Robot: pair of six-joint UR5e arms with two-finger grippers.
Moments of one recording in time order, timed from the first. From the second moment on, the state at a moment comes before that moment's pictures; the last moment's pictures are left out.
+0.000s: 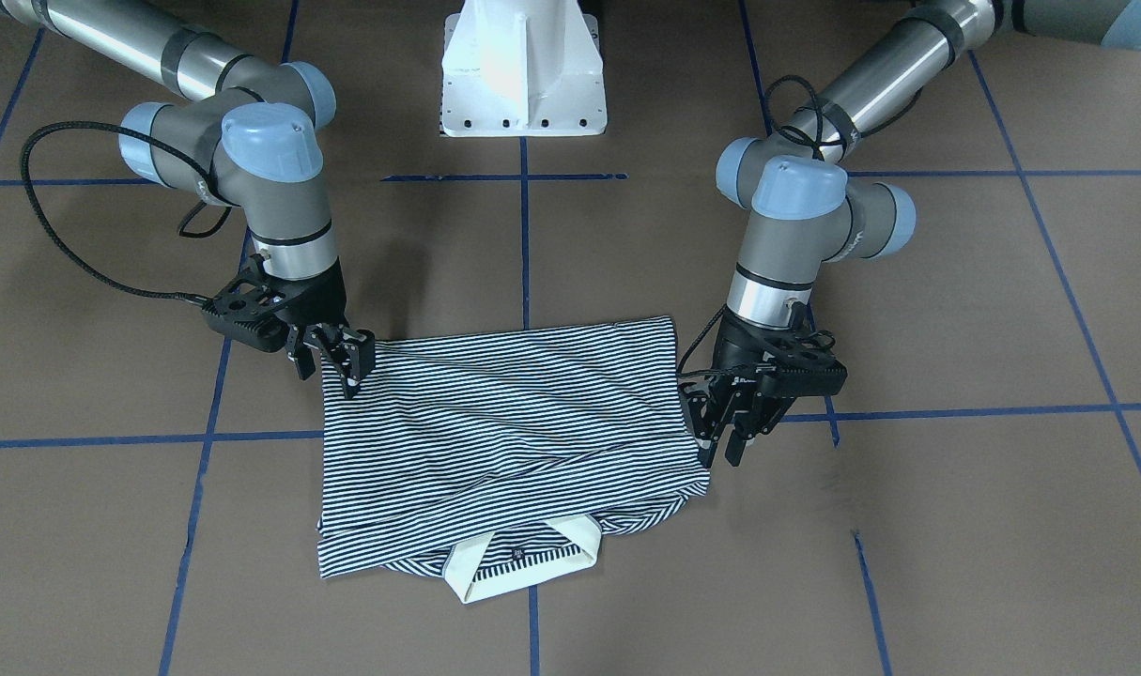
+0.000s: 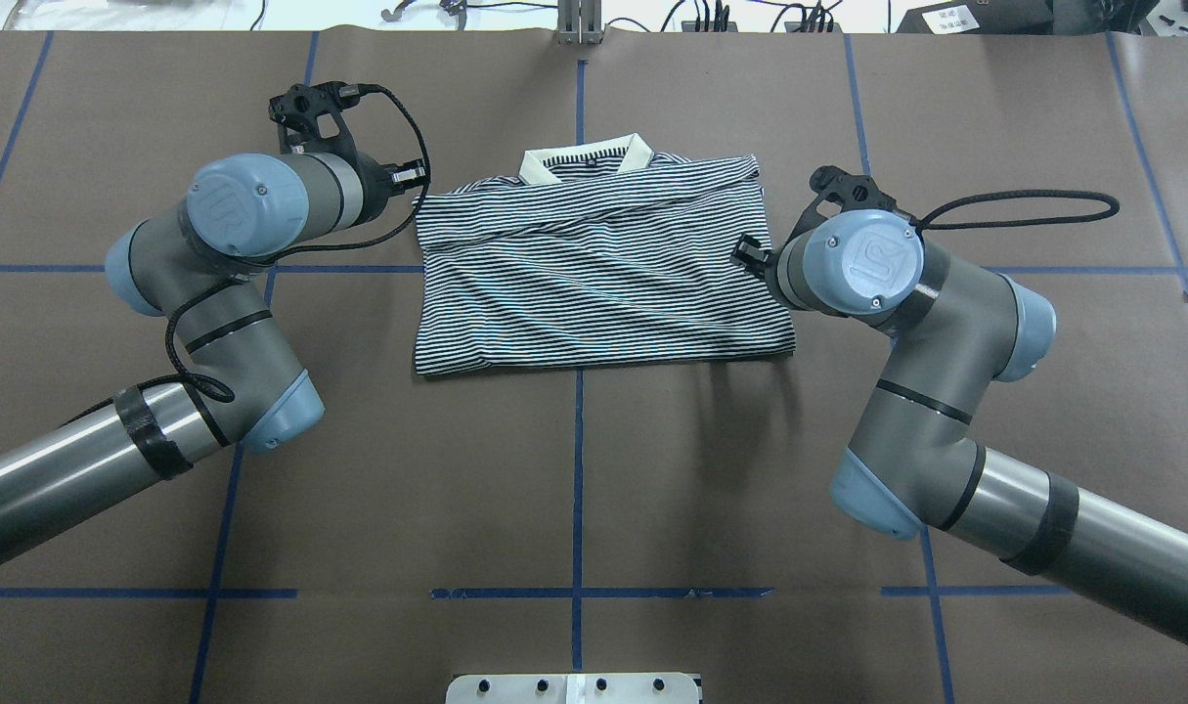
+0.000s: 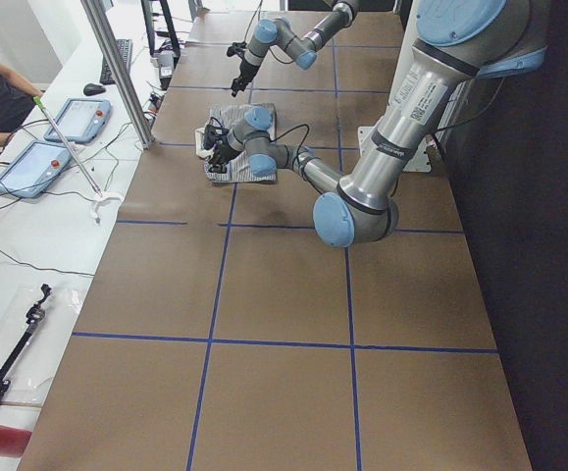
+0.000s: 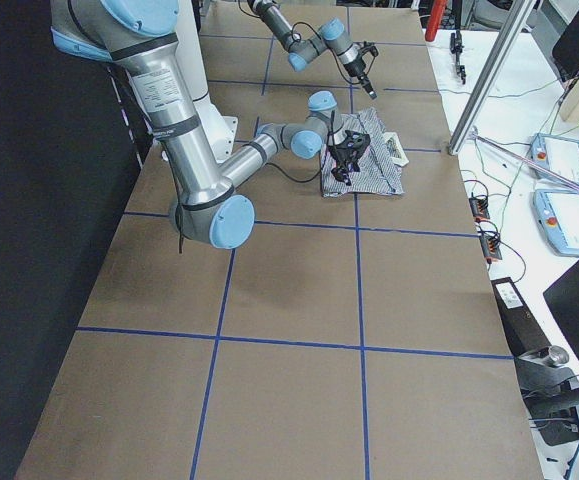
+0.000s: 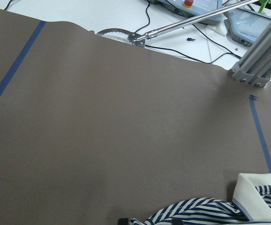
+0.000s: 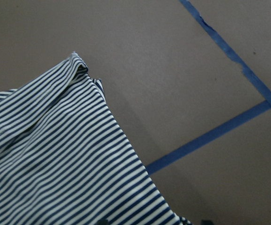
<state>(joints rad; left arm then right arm) -0.71 -2.15 -1.39 -2.30 -1.51 -1.31 0.60 -1.14 1.68 -1.31 1.57 1.66</state>
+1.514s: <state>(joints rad) -0.71 -2.15 -1.40 -2.30 -1.51 -1.31 0.56 -1.17 1.72 -1.32 1.55 1.66</state>
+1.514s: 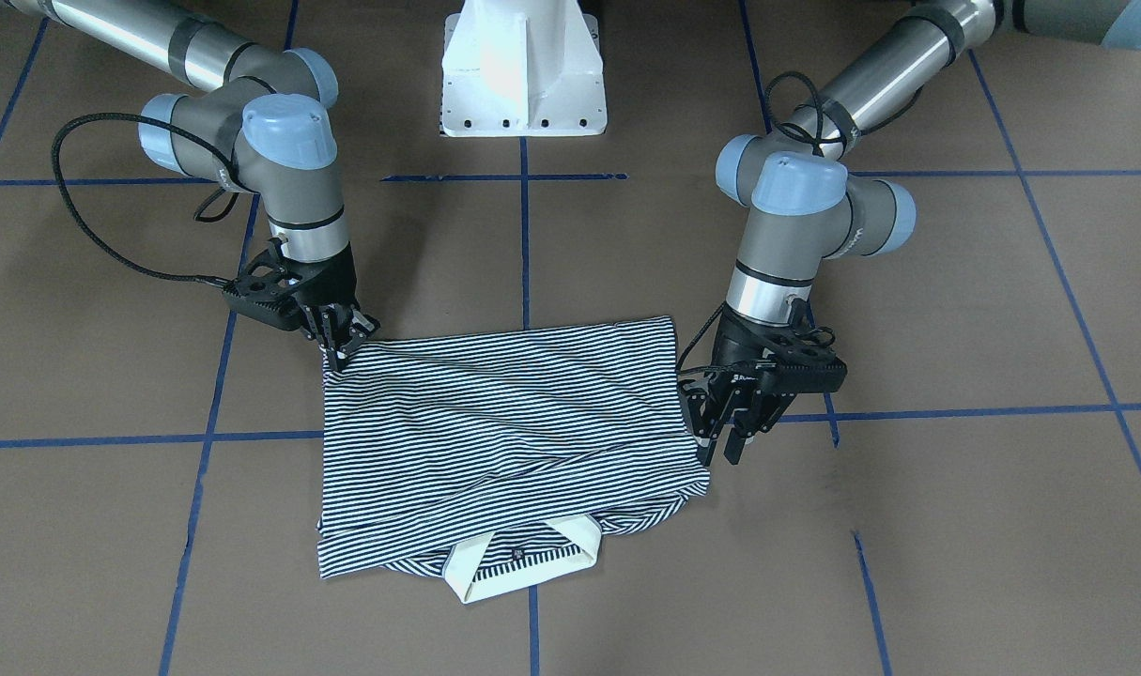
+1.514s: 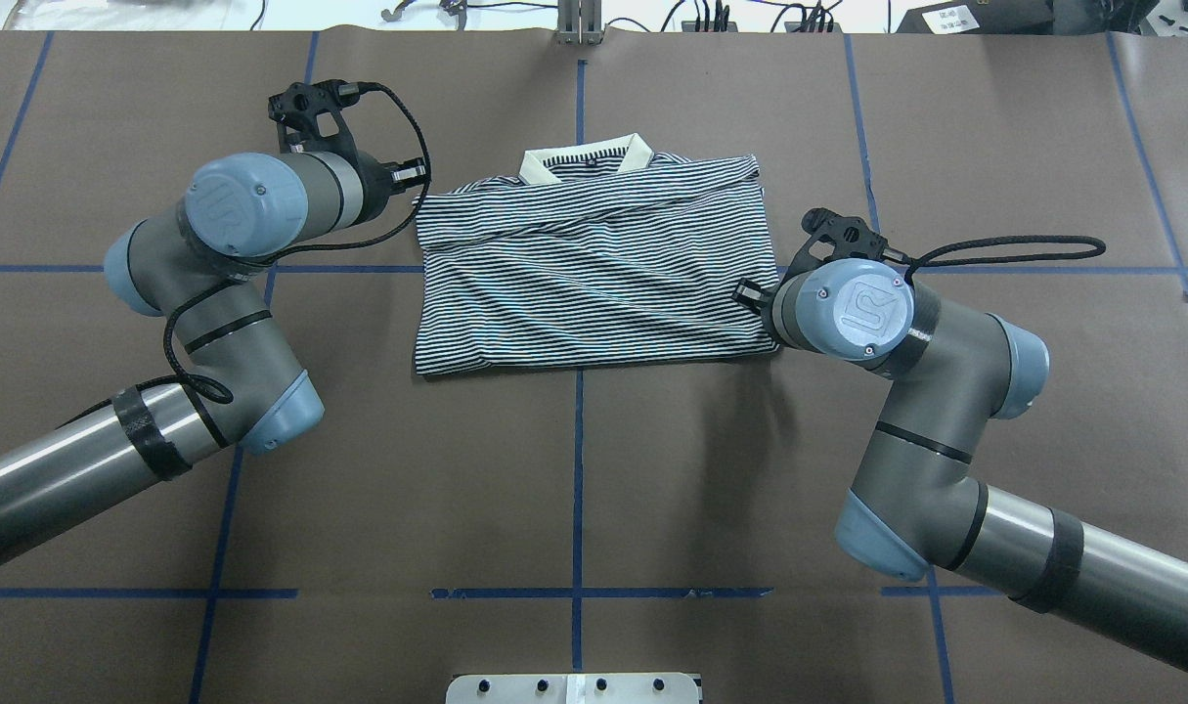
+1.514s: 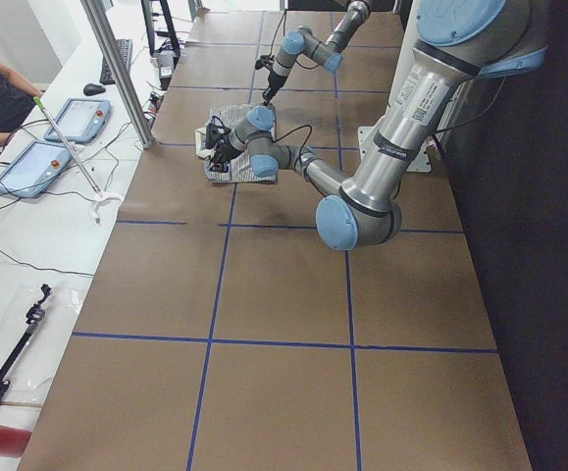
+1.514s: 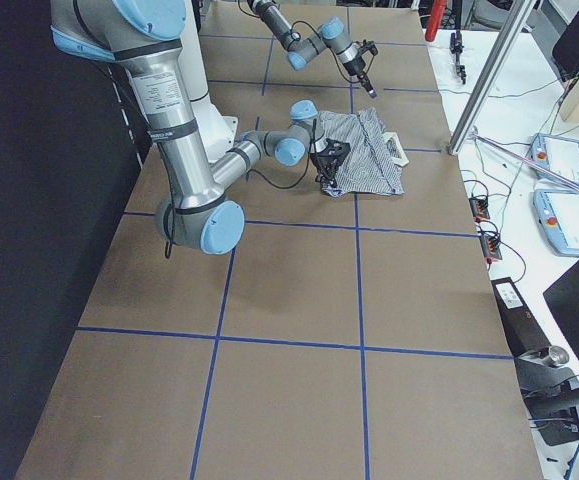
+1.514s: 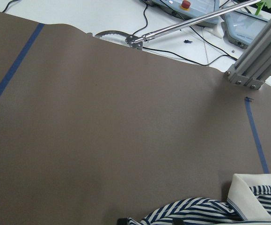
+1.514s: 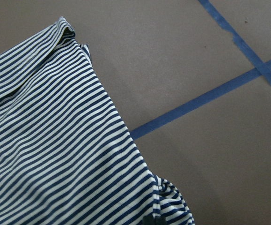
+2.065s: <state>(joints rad) -0.70 -2.15 -1.40 -2.30 -1.51 -1.31 0.39 -1.44 2.10 -1.33 1.55 1.73</state>
